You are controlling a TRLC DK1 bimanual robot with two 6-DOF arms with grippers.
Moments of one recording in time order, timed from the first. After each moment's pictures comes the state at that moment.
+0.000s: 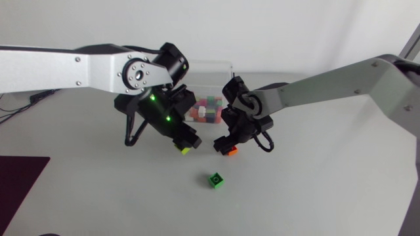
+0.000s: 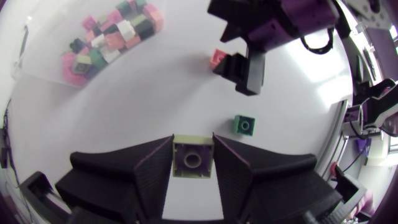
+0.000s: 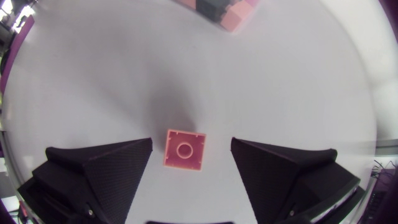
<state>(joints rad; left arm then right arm) -0.57 1.77 1.35 -0.79 0.12 0.13 0.52 2.06 1.31 -0.50 0.02 -0.06</state>
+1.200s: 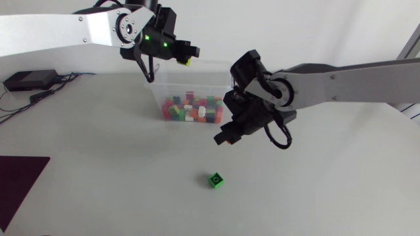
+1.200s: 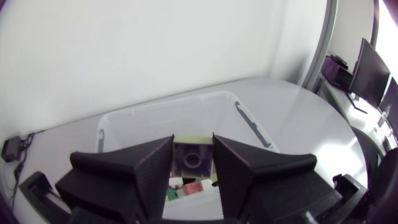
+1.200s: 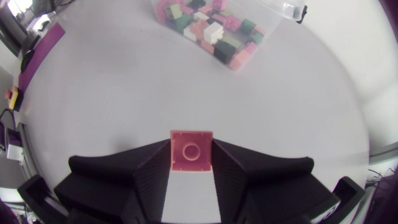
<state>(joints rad) -0.38 1.97 1.73 -0.28 0.05 0.00 0.57 1.75 1.19 -0.51 -0.01 -0.05</state>
